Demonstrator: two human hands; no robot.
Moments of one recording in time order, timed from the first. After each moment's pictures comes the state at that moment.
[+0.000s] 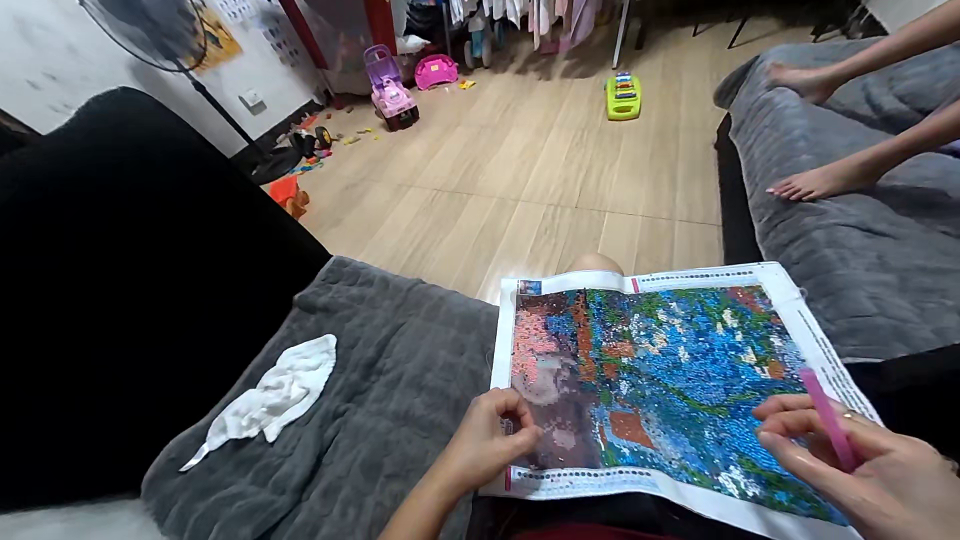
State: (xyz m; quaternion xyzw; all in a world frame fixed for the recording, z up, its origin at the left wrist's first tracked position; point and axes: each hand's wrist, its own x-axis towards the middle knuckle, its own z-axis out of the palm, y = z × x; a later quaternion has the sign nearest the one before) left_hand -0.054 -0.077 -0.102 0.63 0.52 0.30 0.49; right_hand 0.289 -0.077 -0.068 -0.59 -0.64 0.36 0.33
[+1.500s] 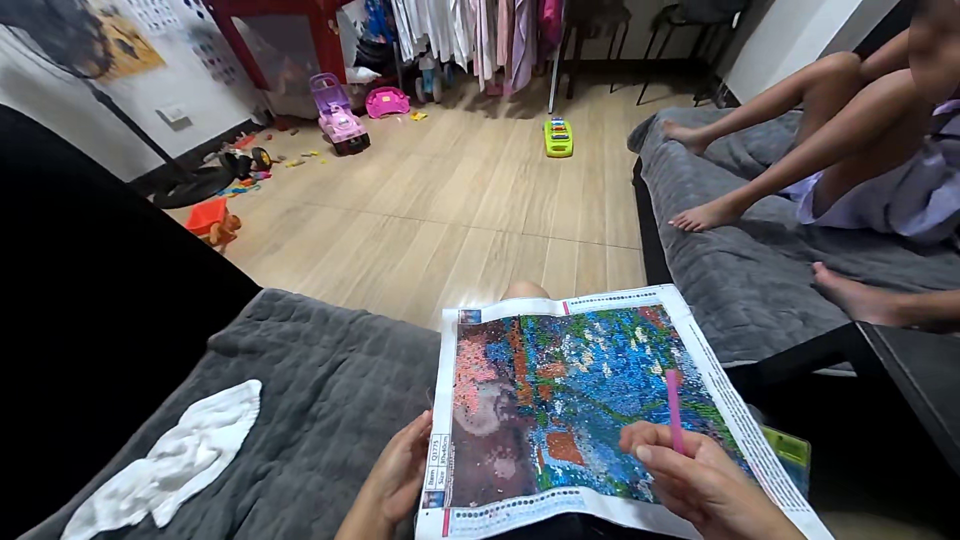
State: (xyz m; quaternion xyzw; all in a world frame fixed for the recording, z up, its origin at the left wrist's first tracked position) left_hand -0.067 -0.062 -0.151 0.10 0.55 0.45 0.70; right_hand 0.259 -0.075 -0.071 -0.52 -0.37 0.66 0.39
